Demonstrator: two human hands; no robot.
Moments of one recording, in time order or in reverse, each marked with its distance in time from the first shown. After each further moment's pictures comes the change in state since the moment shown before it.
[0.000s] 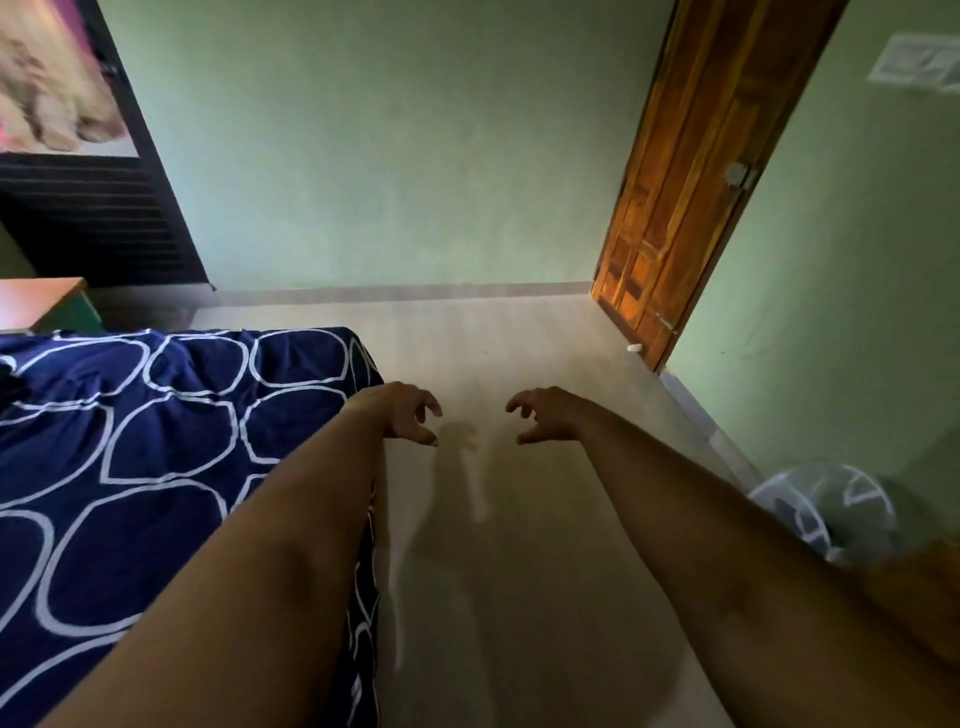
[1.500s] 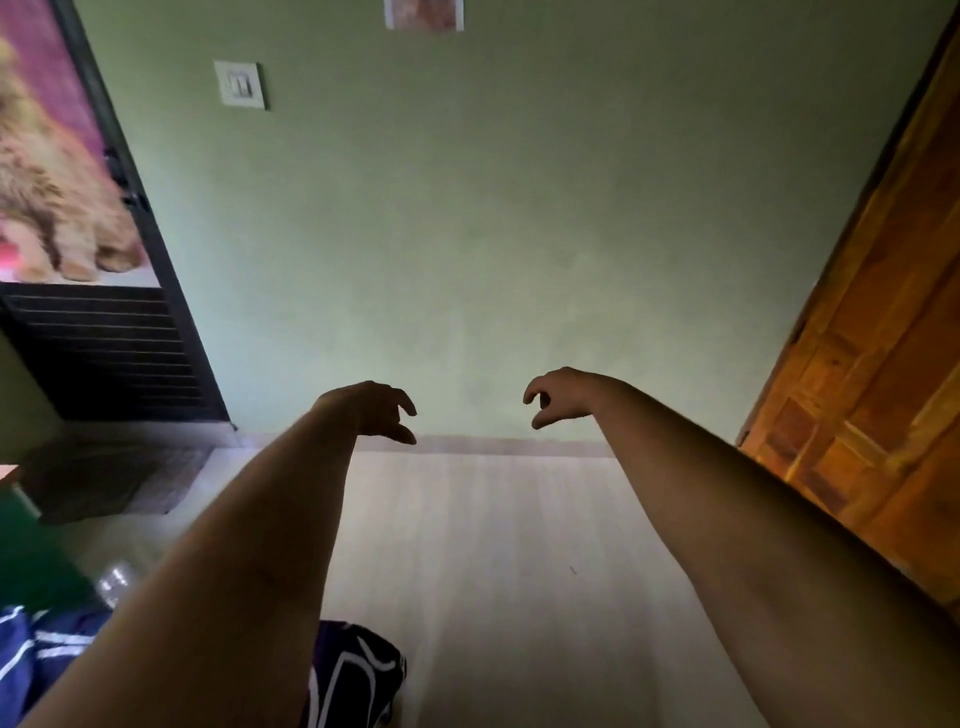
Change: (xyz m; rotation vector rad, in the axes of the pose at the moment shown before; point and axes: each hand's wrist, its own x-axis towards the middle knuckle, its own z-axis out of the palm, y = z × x) left_hand 0.619 -0.399 -0.410 -0.061 0.135 -0.326; right_hand 0.810 0.137 -0.415 -0.198 0.035 -0.130
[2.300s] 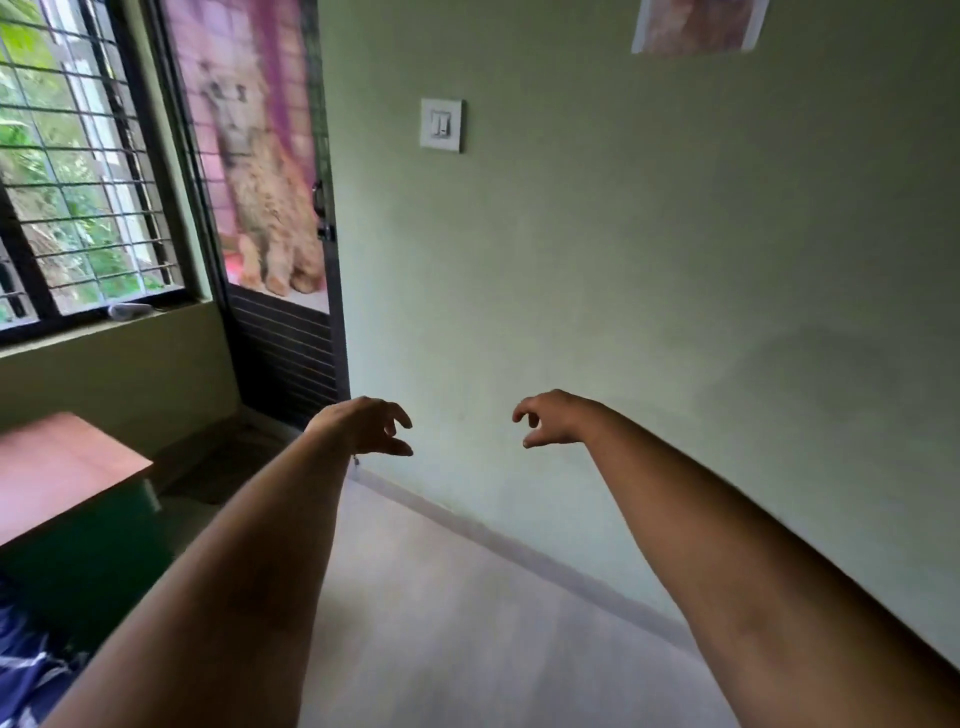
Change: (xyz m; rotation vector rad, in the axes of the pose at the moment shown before) left_hand 0.244 -0.249 -0.117 -0.091 0.214 -0.431; right_hand 0.481 -0.076 -0.126 -0.087 0.009 -0.423
